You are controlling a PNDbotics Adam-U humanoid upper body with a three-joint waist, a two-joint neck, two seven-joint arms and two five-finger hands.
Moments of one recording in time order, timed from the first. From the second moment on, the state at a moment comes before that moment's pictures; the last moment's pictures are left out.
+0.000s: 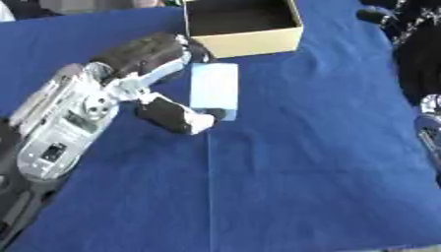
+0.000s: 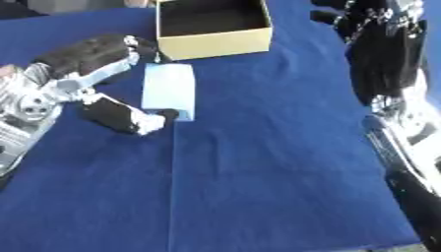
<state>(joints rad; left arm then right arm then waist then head) -0.96 0.38 -0.53 -1.69 -0.66 0.15 -0.51 -0.32 -0.61 0.04 -1.98 -0.41 -0.17 -0.22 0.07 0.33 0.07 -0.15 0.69</state>
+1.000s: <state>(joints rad) -1.06 0.49 -0.22 -1.55 -0.46 0.05 -0.23 -0.41 -0.66 0.05 -1.98 -0.43 -0.22 -0.19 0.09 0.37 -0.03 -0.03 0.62</state>
